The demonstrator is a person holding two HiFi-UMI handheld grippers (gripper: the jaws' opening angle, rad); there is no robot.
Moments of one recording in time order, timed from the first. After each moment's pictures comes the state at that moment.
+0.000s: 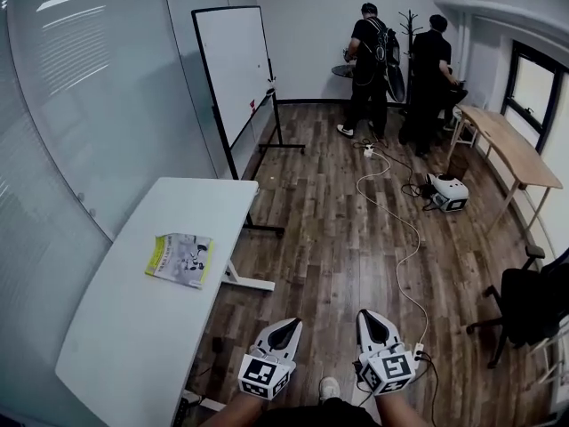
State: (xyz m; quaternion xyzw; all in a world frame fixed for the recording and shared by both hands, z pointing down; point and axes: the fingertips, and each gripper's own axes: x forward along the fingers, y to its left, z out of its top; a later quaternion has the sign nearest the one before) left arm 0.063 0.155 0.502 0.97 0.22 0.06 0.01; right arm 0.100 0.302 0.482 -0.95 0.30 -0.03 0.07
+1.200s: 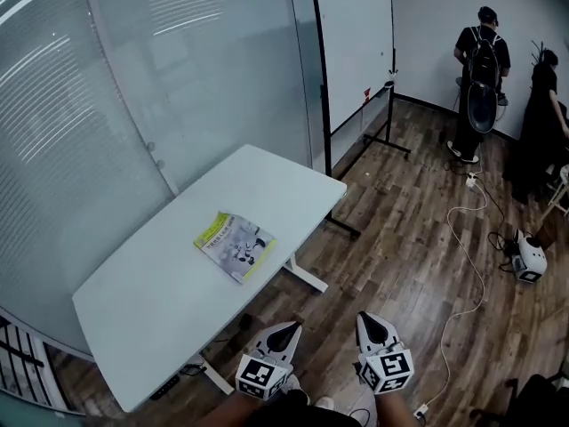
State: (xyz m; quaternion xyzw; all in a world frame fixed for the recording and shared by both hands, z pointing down) left arm 0.132 0.035 0.540 0.99 0.01 0.11 0.02; right arm 0.240 0.140 0.532 -0.84 0.53 -0.11 0.05
